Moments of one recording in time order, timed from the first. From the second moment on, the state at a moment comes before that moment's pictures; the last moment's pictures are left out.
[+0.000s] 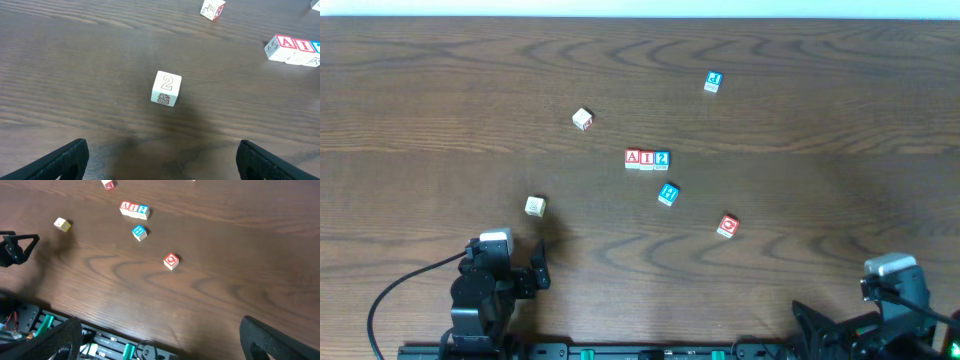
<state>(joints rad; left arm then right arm) -0.06 0.01 0.16 -0.71 0.02 -0.15 0.14 0.63 1.48 -1.64 -0.19 -0.01</state>
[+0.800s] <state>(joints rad) -0.06 0.01 0.16 -0.71 0.02 -0.14 0.14 0.27 0.68 -0.93 -0.10 -0.35</state>
